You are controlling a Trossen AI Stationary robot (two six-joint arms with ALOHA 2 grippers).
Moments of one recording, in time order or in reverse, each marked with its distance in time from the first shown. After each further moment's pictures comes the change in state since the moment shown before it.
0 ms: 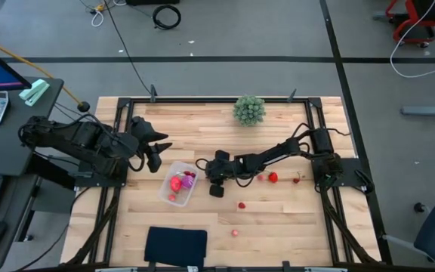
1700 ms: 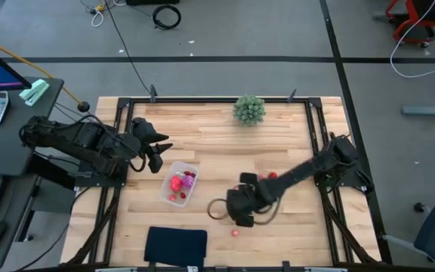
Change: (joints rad) left arm -0.002 0.016 0.001 -0.009 0.006 -0.022; right arm 0.352 -0.187 0.216 -0.927 0.124 0.348
